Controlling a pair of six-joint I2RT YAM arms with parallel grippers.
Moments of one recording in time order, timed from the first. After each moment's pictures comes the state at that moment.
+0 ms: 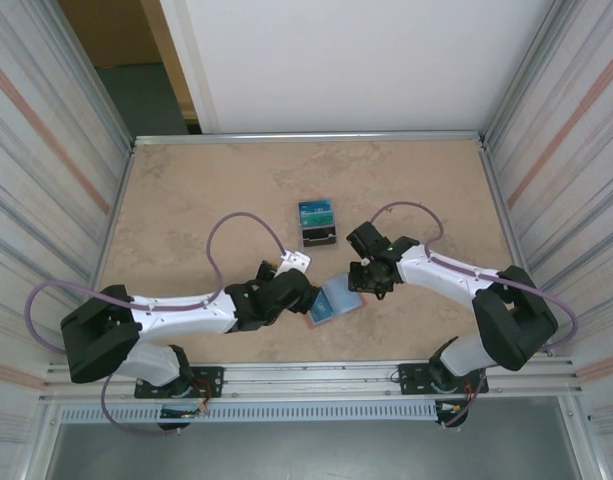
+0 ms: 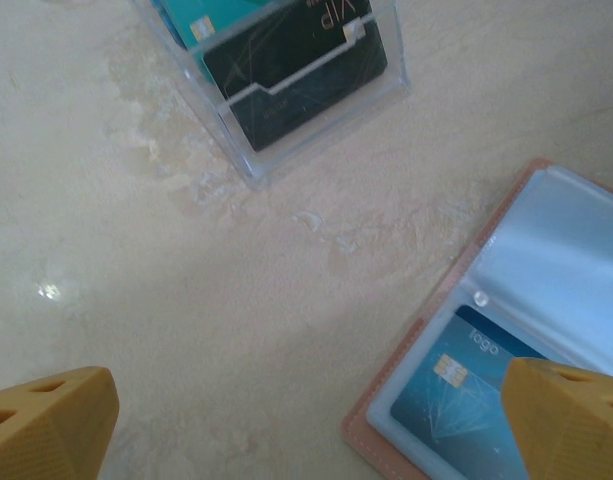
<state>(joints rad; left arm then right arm) -1.12 1.38 0.67 -0.14 -0.54 -0.39 0.67 1.44 0.81 -0.65 -0.03 0.69</state>
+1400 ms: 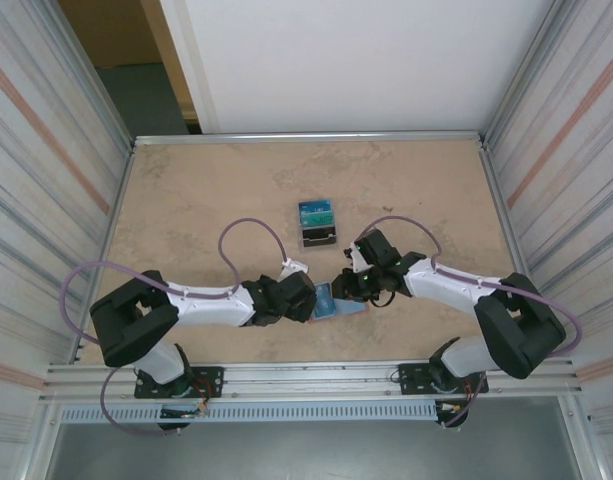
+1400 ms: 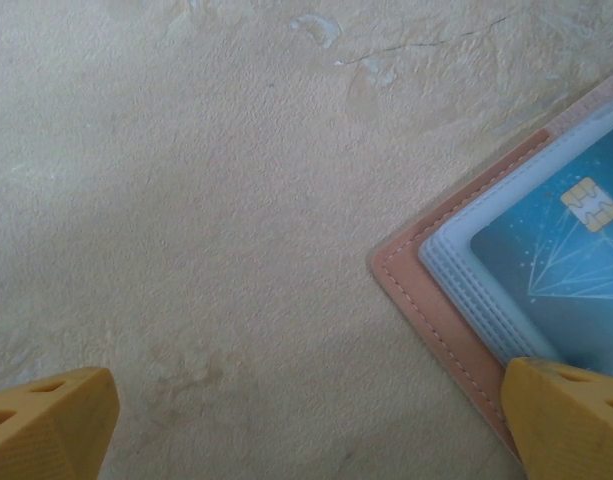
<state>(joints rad) -1.07 1.56 0.70 -0.23 -0.42 -0.51 0.65 1.40 0.65 -0.31 -0.45 0.68</state>
